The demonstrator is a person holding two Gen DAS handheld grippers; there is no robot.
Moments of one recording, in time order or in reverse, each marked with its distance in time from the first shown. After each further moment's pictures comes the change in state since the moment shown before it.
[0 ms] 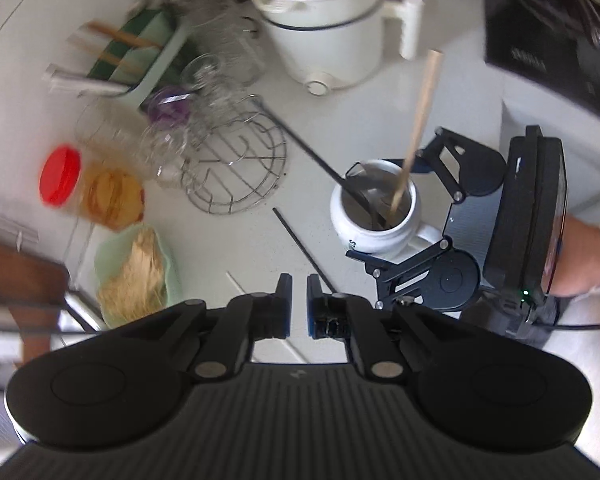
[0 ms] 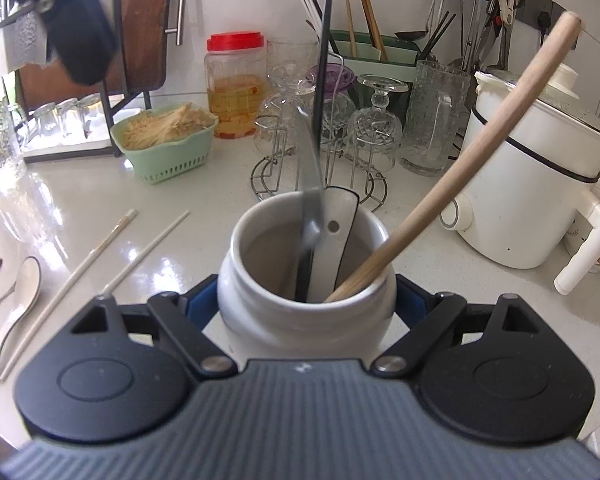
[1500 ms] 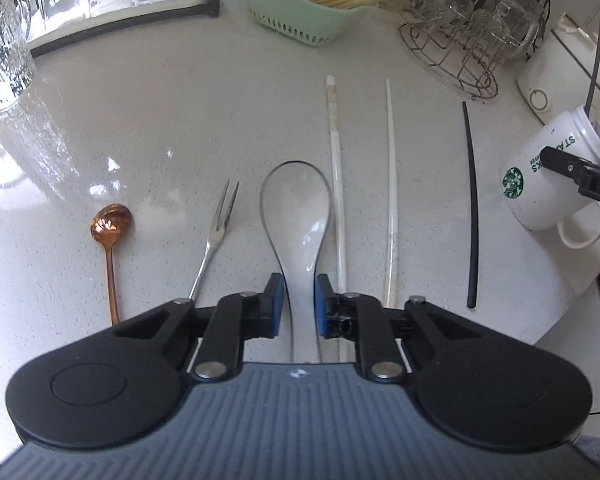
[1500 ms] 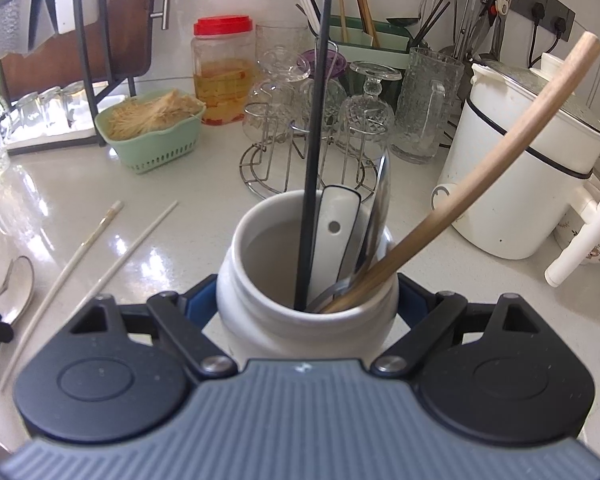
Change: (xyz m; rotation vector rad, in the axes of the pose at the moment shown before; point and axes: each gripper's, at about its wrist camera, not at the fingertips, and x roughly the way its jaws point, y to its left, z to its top) left arm 0.127 0.023 -0.279 -0.948 -0.117 -0.009; right arm 0.009 0.009 0.008 0.007 0.058 -0.052
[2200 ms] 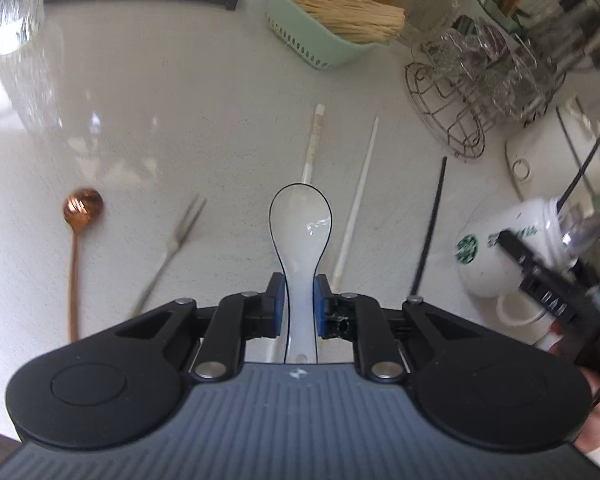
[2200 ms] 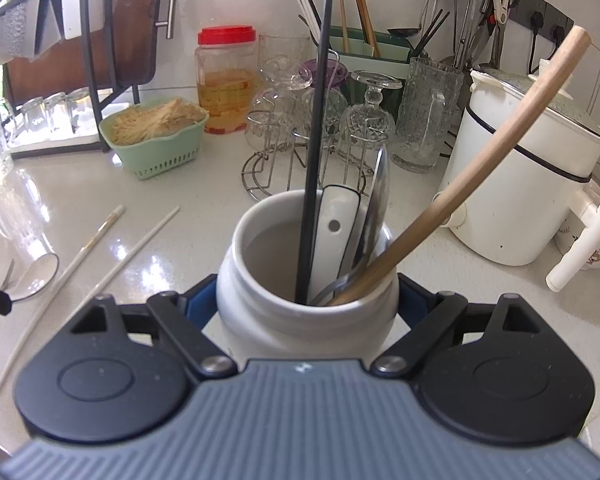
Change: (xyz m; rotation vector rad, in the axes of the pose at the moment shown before) left arm -0.012 0.004 0.030 -0.298 0.050 -0.159; right arm -0.005 -0.002 -0.006 -0.007 -0.043 0.006
